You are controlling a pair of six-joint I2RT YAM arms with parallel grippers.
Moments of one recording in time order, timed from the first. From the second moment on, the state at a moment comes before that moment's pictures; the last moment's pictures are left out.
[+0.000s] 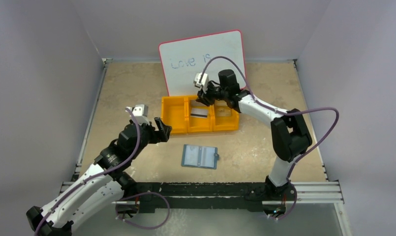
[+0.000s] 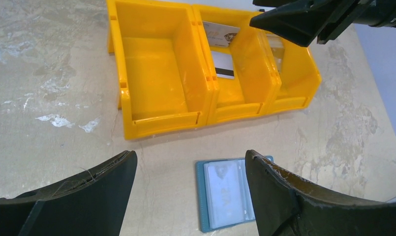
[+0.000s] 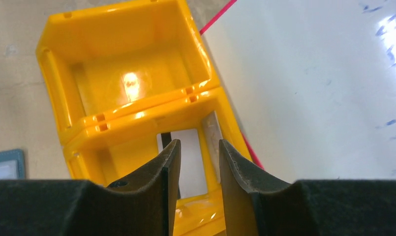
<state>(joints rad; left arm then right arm) -0.69 0.60 0.58 -0.36 -0.29 -0.57 0.51 1.80 1.27 -0.03 -0.58 -0.52</state>
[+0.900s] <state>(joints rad) -0.69 0.72 0.54 -0.33 -0.27 -0.65 0.63 1.10 0.70 0.21 -0.18 0.20</state>
